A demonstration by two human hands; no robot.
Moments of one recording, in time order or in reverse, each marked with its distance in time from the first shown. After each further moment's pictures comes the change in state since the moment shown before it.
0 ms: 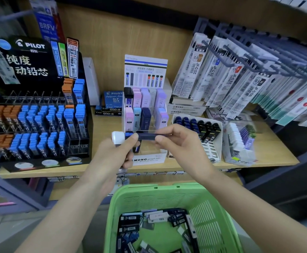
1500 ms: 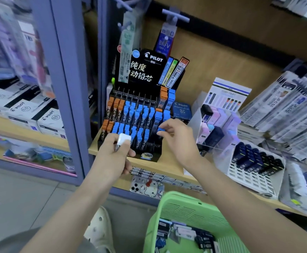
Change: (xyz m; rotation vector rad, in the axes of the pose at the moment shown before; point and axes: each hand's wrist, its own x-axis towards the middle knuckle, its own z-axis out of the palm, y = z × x) left_hand -0.030 -0.009 -0.159 -0.030 0.277 0.085; right_hand 0.076 0.011 0.162 -0.710 -0.118 -0.269
